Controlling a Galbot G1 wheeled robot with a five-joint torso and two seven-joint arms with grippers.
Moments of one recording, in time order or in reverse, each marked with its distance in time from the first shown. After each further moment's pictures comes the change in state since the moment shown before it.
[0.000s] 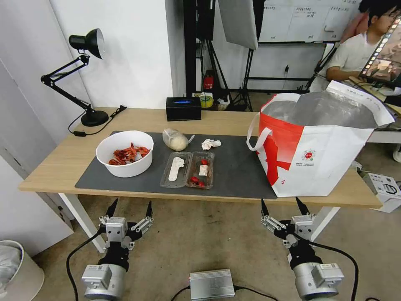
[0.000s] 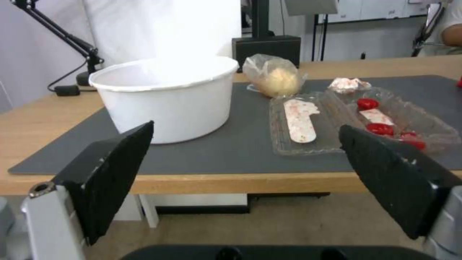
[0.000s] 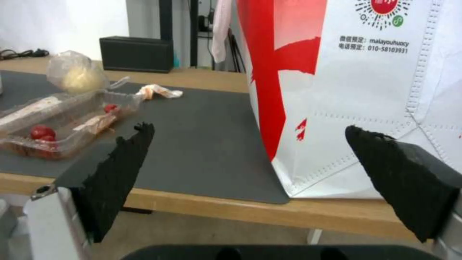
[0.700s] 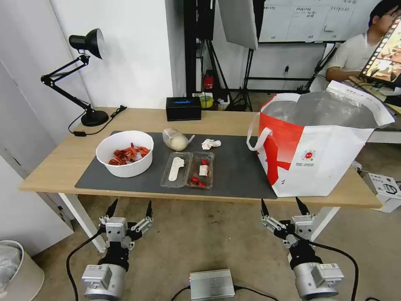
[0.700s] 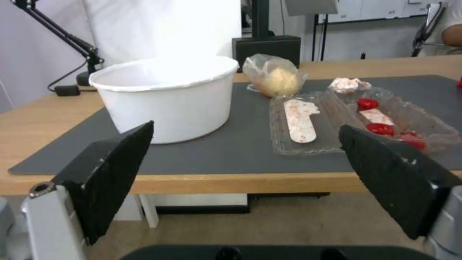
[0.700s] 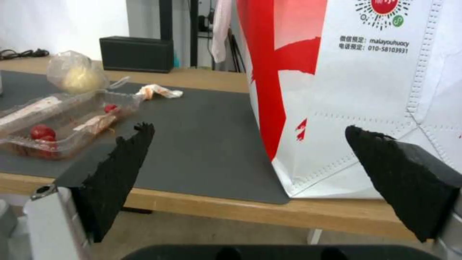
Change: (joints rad) left arm 0.000 0.000 0.000 0.000 0.000 0.000 0.000; right arm 0.000 0.000 0.000 0.000 0.000 0.000 0.000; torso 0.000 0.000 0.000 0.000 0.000
